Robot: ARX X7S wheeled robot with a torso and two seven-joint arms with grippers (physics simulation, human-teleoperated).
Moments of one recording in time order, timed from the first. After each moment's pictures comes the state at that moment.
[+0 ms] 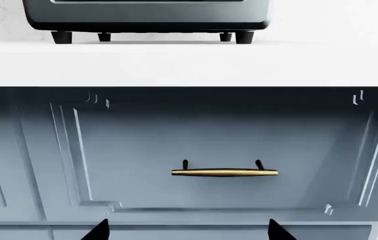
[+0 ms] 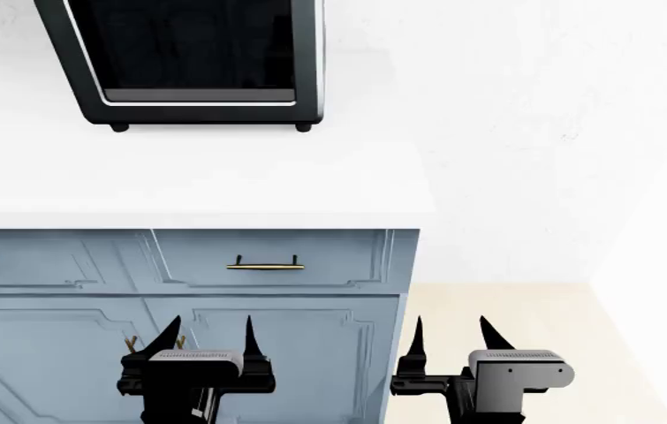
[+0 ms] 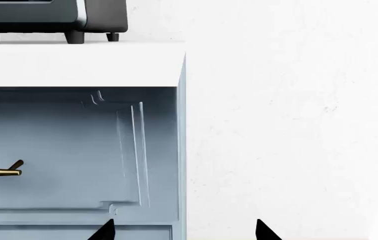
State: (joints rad) left arm 0.00 0.00 0.00 0.00 0.00 0.00 0.00; right arm 0.00 0.00 0.00 0.00 0.00 0.00 0.00
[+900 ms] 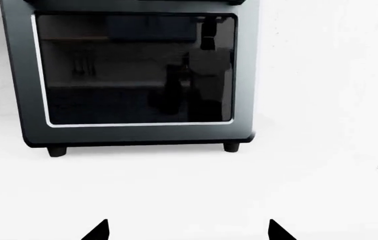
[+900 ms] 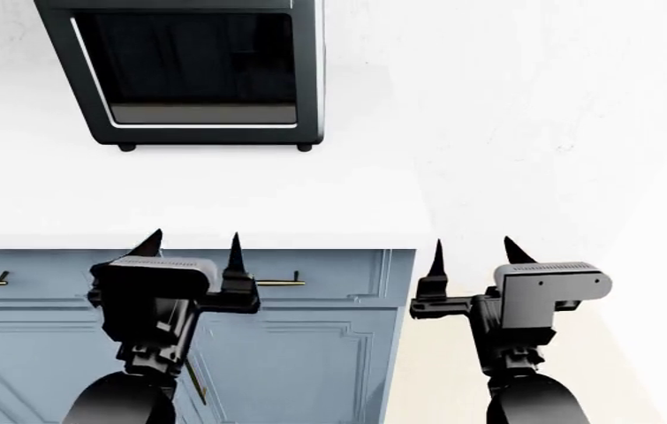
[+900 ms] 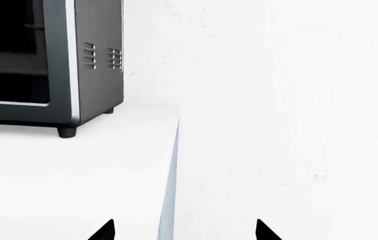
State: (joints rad) left arm -0.22 -0.15 0.05 0.34 -0.18 -0.42 -0.04; right arm 0.22 0.14 -0.06 -0.20 0.09 0.29 0.06
